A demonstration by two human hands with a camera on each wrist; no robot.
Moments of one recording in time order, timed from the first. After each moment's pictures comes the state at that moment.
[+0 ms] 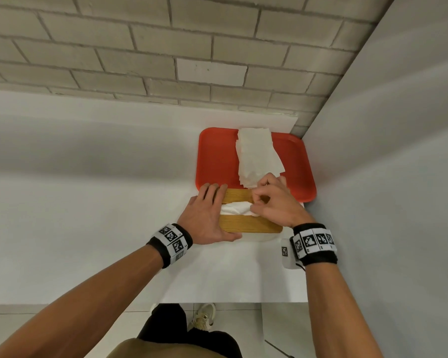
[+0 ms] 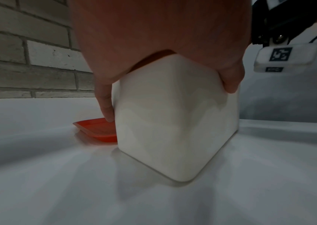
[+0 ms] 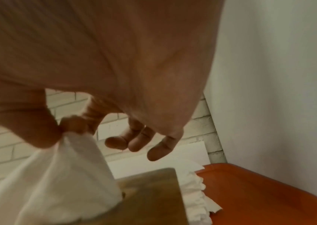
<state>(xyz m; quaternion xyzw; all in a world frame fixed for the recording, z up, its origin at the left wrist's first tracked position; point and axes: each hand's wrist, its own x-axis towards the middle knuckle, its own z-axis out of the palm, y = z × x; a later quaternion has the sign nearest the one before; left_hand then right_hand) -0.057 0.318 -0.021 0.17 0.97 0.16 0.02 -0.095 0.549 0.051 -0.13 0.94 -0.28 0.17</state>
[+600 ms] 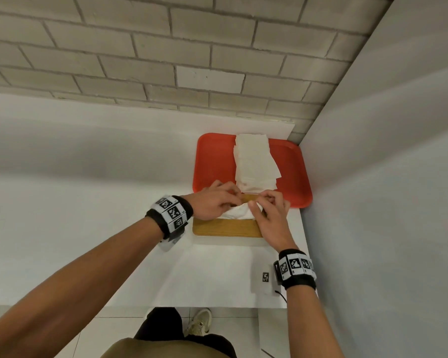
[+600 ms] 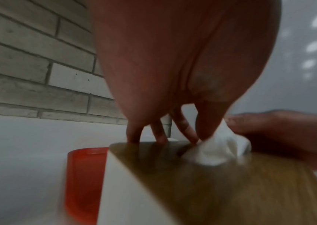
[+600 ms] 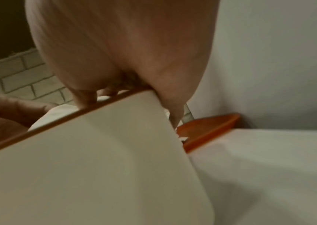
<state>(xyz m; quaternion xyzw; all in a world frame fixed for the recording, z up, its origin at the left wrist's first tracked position) -0.123 0.317 0.009 0.33 0.88 0.23 0.24 -0.071 0.556 -0.014 -0.05 0.91 -0.41 0.02</state>
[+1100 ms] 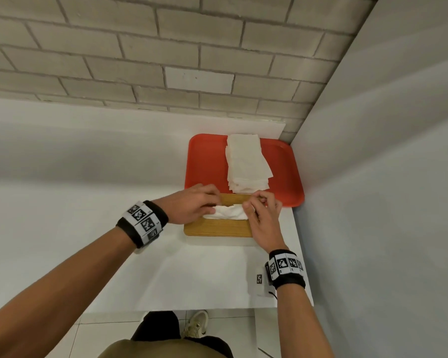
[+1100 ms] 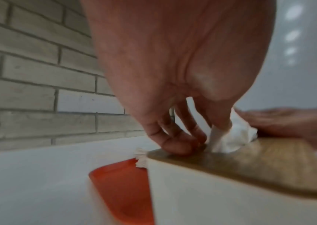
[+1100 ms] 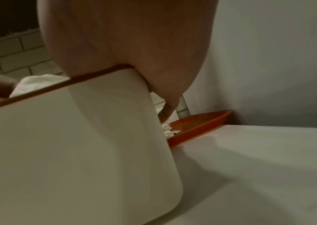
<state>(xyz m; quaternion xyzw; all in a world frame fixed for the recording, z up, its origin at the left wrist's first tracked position) -0.110 0.287 0.022 0.37 0.88 0.26 0.16 -0.070 0.560 -0.039 -0.07 0.91 -0.39 -0.06</state>
